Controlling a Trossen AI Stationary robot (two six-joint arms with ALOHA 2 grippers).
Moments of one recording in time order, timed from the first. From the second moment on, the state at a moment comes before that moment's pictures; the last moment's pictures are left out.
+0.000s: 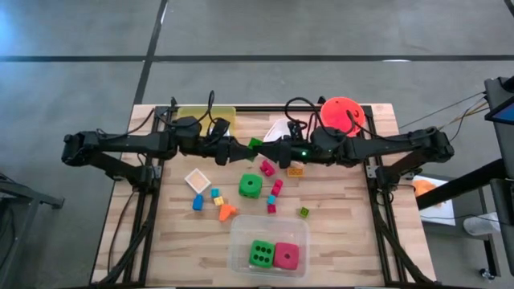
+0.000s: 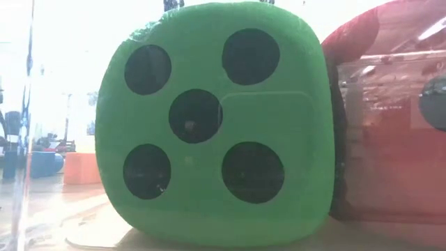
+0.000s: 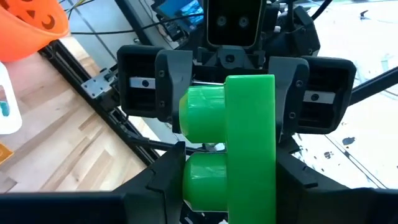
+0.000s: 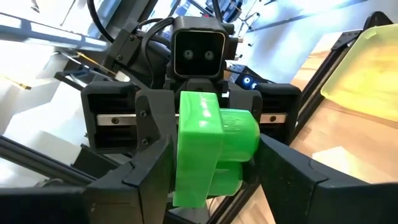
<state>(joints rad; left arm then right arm) 0.06 1.25 1.02 0.20 0.18 -1.00 0.07 1.44 1.23 0.18 0.21 1.02</state>
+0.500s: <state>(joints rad) 0.05 1.25 1.02 0.21 0.21 -1.00 0.07 1.44 1.23 0.19 0.19 0.97</state>
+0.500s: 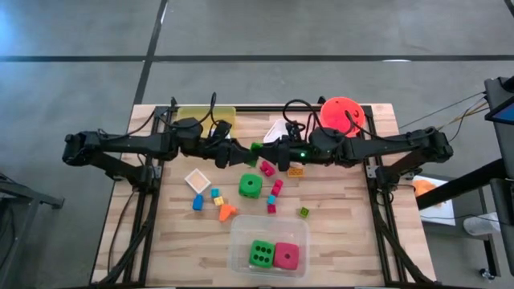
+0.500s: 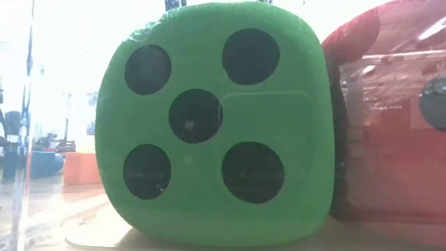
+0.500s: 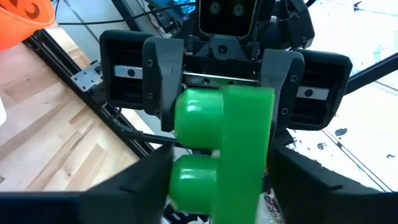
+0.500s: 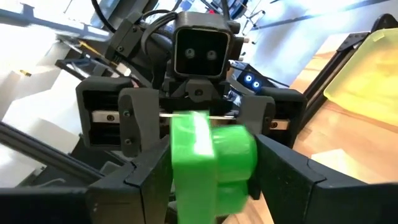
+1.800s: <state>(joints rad) 0.03 1.25 1.02 0.19 0.22 -1.18 0.05 1.36 1.24 0.11 0.13 0.86</state>
